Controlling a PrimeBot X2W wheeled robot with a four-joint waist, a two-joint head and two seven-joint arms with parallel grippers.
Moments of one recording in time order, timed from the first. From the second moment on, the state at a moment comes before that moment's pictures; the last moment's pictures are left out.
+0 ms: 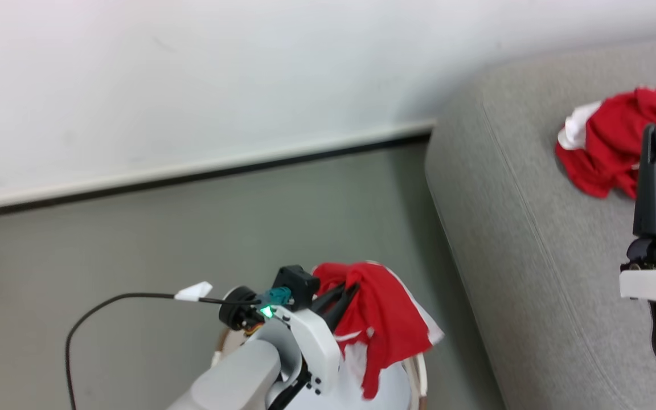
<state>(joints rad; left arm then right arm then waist) -0.72 0.08 -1.01 0.89 -0.64 -0.12 -0.26 -0.40 -0.21 0.01 0.08 0.44 0.13 -0.26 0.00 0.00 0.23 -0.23</state>
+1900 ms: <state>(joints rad) -0.70 0.20 -0.94 0.25 -0.62 -0.03 -0.15 -0.49 -0.26 0.78 0.48 0.58 0.13 -0.26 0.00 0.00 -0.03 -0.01</state>
